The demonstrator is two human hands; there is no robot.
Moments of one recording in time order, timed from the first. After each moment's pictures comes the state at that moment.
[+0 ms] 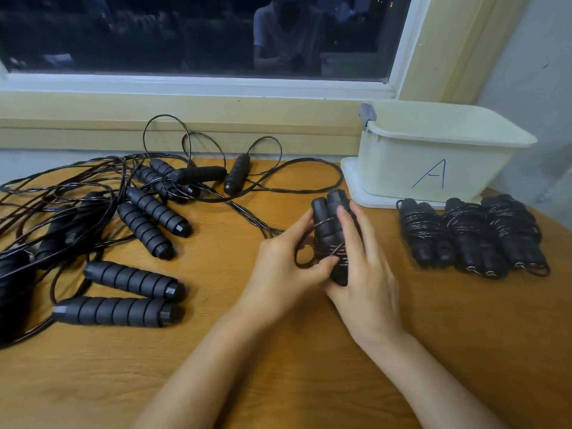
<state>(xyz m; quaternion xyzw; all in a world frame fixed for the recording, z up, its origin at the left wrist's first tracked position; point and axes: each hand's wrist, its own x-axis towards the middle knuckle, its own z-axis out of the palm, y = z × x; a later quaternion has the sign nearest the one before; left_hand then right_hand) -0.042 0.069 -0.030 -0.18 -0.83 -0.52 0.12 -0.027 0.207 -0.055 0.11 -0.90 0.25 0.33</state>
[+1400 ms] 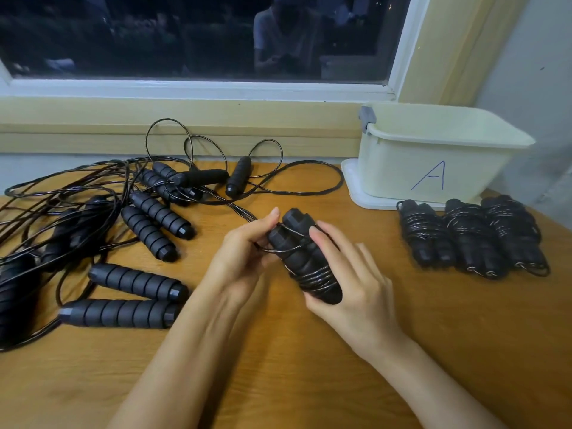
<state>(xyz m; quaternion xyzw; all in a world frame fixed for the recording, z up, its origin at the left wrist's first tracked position) -0.057 0.035 -0.012 0.05 -0.55 -0.83 -0.08 -0.018 0.204 -0.053 0.22 -0.87 0.23 0.37</state>
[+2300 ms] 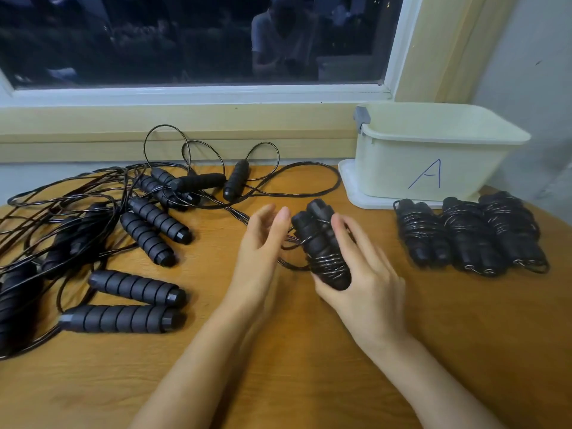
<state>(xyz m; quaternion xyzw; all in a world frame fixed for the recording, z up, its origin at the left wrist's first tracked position) -0.050 0.061 -0.024 -0.03 -0.70 -0.72 0.06 -0.021 0.208 -0.050 0.11 -0.89 0.24 0.38</state>
